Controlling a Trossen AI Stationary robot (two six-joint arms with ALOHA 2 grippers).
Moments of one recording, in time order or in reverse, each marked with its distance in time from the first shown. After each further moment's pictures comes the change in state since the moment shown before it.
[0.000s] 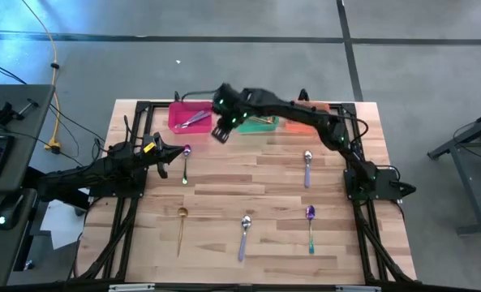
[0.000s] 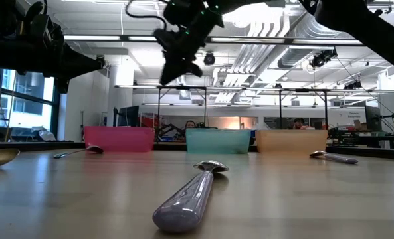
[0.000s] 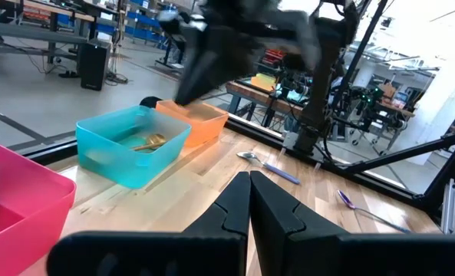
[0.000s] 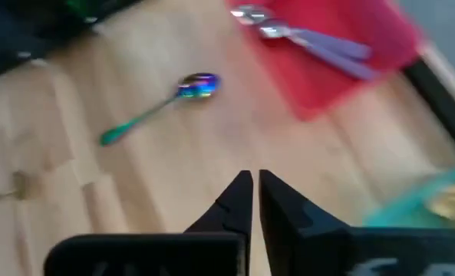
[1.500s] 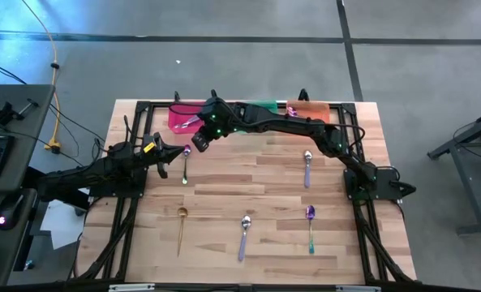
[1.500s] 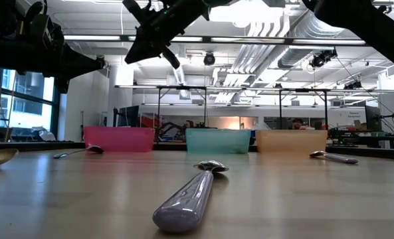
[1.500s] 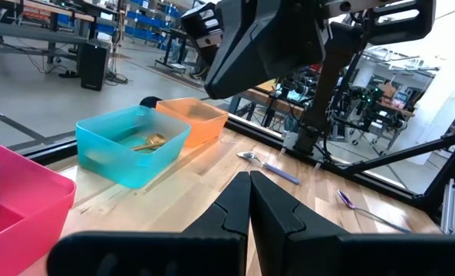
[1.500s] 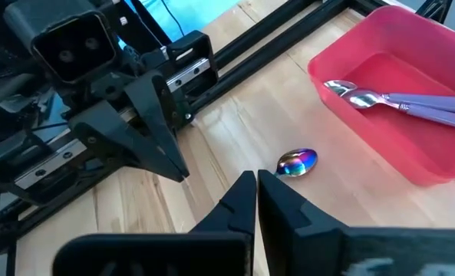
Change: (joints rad) left arm 0.000 0.000 0.000 0.000 0.000 0.000; right arm 0.125 0.022 -0.001 0.314 0.022 0.290
